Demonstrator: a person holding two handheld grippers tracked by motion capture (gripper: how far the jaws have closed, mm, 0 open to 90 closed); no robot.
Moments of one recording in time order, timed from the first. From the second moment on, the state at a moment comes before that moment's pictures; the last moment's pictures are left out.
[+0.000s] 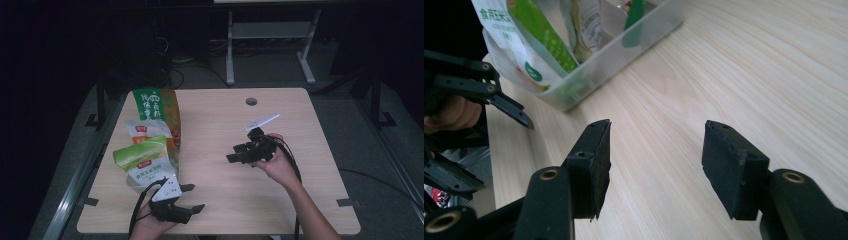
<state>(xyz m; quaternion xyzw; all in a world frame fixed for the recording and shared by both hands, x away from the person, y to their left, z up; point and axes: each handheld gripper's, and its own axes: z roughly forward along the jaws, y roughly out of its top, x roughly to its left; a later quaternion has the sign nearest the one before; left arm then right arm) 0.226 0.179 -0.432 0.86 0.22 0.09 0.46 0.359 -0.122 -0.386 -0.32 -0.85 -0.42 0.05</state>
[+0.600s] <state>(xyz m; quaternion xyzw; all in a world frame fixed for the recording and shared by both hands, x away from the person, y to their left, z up) 0.226 0.176 -0.434 0.86 0.22 0.09 0.46 0.341 -0.161 -0.402 -0.36 -0.83 -0.42 0.04</state>
